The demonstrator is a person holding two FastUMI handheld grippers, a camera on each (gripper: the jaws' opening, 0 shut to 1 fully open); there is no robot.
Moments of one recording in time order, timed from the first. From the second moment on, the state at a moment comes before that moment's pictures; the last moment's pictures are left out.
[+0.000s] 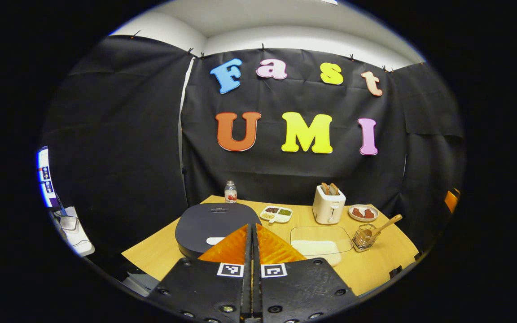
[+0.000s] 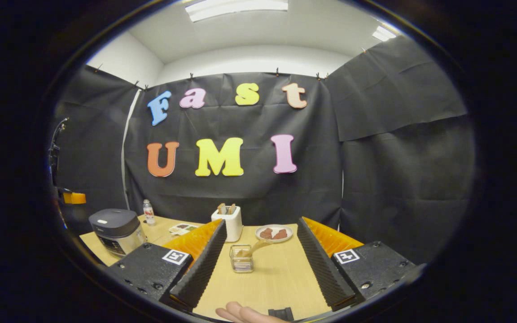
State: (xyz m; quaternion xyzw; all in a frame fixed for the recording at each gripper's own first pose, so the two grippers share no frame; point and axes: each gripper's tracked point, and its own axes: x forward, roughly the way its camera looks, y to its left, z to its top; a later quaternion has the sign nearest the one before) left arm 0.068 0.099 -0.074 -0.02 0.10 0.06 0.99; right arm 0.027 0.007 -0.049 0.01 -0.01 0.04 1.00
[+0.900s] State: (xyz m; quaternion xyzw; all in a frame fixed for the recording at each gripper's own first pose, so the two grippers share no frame) left arm 0.139 0.167 -0.178 -0.06 0.28 0.13 0.95; right arm 0.065 0.001 -0.120 -0.01 0.05 0.06 1.00
